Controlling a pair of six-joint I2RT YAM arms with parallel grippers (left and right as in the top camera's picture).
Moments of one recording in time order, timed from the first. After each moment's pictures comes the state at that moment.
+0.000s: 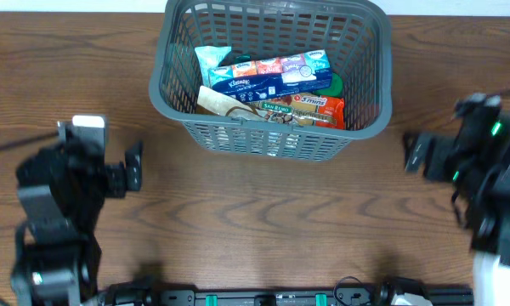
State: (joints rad) left arm 0.11 0.70 0.91 -0.74 0.04 0.18; right arm -0.16 0.90 1.14 -0.98 -0.06 -0.06
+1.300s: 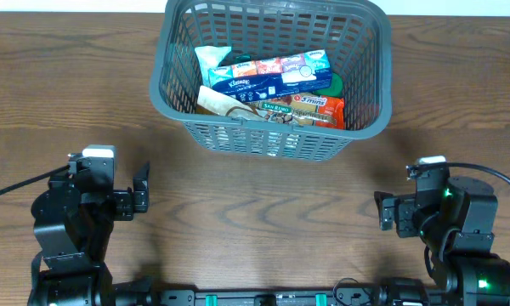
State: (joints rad) left arm 0.11 0.55 0.76 -0.71 0.05 0.17; right arm -0.06 0.64 0.83 -1.04 -0.01 -0.17
